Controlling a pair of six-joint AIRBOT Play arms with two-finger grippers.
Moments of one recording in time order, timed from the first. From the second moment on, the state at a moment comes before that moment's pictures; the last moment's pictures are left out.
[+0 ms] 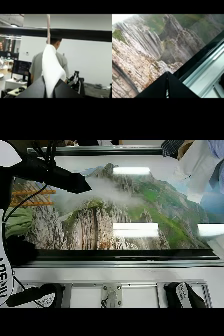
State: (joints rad) left arm -0.23 -1.37 1.82 0.97 -1.51 -1.43; right arm -0.86 -0.84 1.33 -0.26 -0.31 -0.01
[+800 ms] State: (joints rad) left arm -0.23 -1.37 1.82 0.97 -1.53 -1.43; right arm -0.90 -0.86 1.27 -0.10 -0.25 -0.05
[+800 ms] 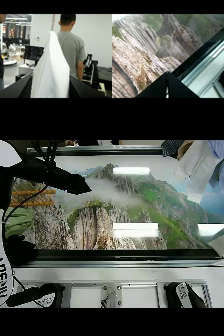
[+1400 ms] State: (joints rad) left arm -0.22 -1.32 1.77 0.98 -1.49 -1.43; right arm -0.88 -0.69 1.27 -0.10 0.51 0.00
